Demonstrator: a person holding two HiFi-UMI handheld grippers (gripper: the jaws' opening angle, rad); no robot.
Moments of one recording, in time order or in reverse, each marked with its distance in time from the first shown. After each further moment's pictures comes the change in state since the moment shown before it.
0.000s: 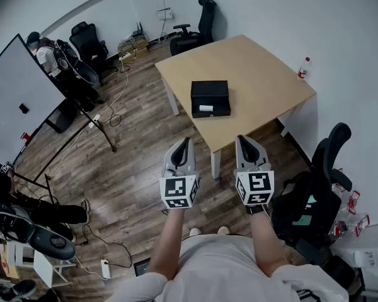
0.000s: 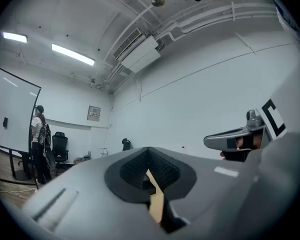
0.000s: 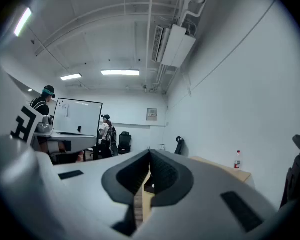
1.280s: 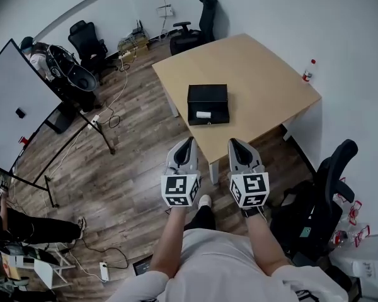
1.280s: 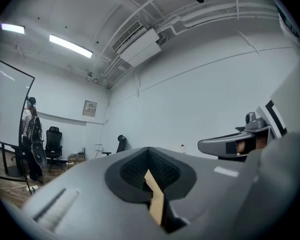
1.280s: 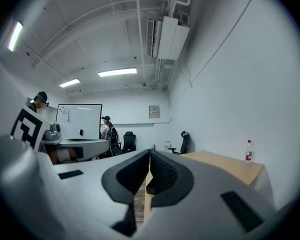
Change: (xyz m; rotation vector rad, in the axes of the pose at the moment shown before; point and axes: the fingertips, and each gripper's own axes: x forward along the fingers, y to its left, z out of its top) left arm 0.091 -0.010 -0.032 -0.028 0.026 -0.036; right arm 0.068 -0.035 -0.032 0.082 0.022 0.070
